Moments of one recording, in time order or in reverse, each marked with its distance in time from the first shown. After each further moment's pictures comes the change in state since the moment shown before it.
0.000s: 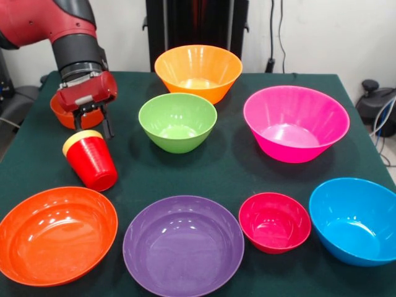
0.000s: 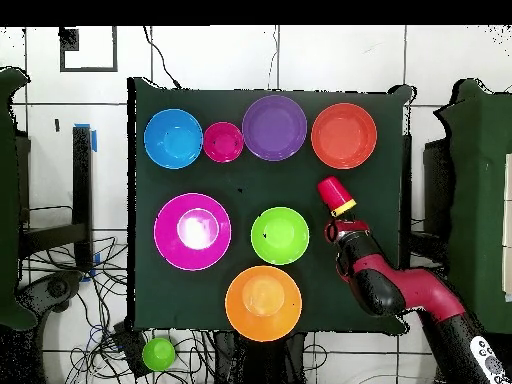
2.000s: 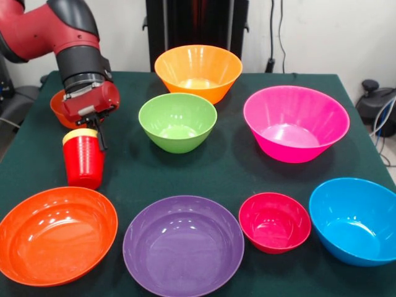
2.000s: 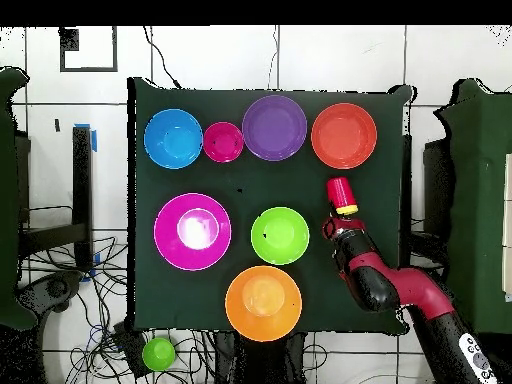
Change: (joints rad) arm -0.020 0.091 0.002 -0.040 -0.016 -0.001 0.000
